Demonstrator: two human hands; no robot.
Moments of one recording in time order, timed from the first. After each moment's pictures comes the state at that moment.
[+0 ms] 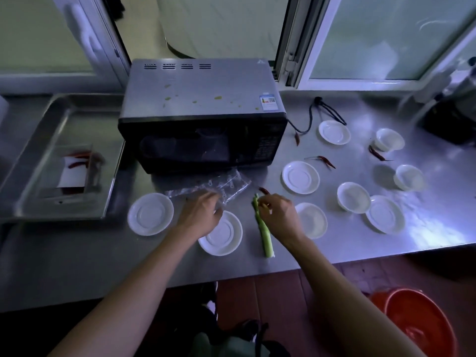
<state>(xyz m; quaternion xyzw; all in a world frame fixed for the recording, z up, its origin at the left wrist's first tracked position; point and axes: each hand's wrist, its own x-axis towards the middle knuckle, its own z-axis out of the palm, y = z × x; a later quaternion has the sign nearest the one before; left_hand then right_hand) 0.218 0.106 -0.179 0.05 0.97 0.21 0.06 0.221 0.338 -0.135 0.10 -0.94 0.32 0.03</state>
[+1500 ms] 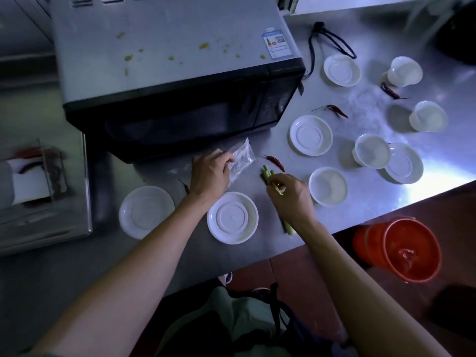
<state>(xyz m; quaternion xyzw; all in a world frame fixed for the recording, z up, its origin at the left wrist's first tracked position) 0.135 0.101 -0.206 0.09 0.95 0.29 -0.01 0.206 0.305 -0.183 -0.07 -0.93 0.35 0.00</state>
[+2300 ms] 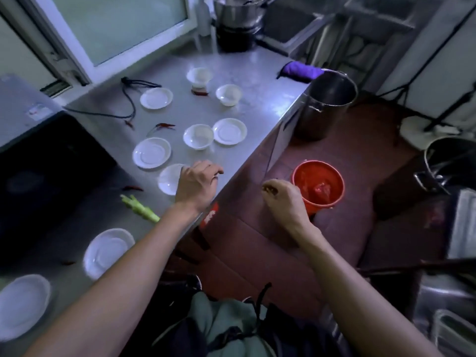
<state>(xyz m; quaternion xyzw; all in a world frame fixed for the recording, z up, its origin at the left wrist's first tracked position) 0.304 0.403 -0.118 0.44 0.87 0.23 -0.04 0.478 0.558 -0.136 -0.30 -0.88 0.32 0.16</state>
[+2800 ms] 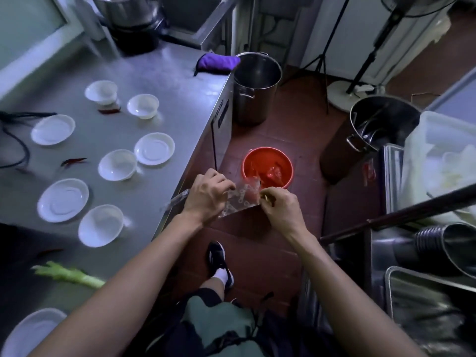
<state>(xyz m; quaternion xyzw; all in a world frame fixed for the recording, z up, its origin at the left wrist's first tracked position) 0.365 0.563 -0.148 0.65 0.73 0.21 0.03 0.567 0.647 -0.162 -0.46 -0.81 0.30 0.19</state>
